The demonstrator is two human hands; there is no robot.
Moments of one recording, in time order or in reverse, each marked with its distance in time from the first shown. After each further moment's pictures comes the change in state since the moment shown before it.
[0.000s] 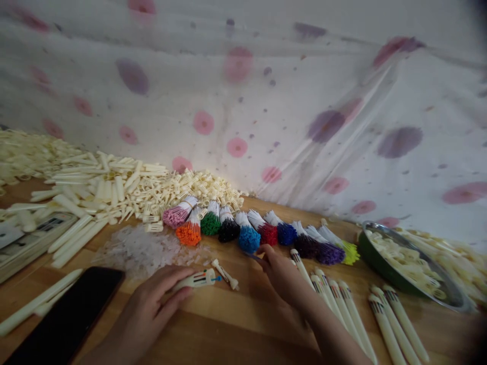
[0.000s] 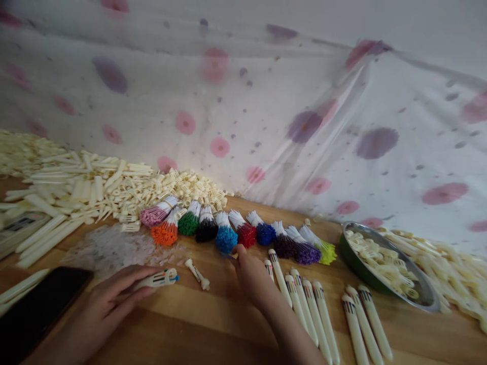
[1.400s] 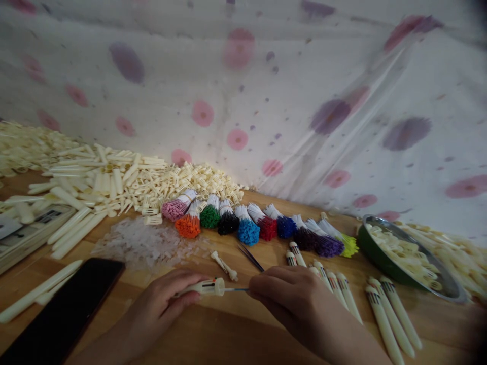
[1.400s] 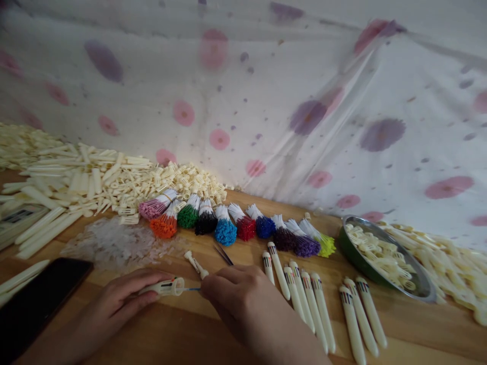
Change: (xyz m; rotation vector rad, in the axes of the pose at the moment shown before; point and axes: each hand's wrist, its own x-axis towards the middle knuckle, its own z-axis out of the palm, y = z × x) left_hand 0.000 0.009 0.004 -0.112 -0.283 -0.108; right_hand -0.066 -0.027 -0.052 0.176 0.122 -0.670
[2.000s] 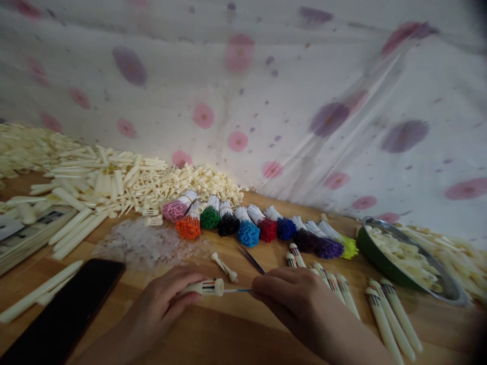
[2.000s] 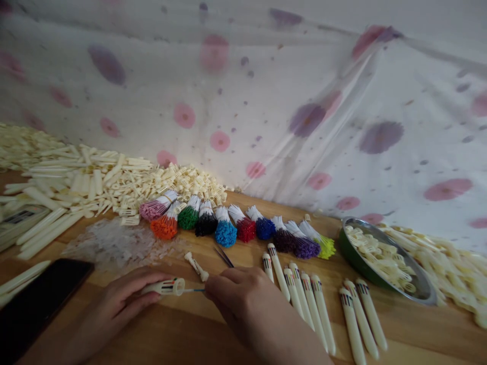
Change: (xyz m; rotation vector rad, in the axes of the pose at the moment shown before) left_hand 0.000 0.001 0.003 0.019 0.063 0.013; right_hand -0.003 0.000 -0.001 -0.028 -0.020 0.036
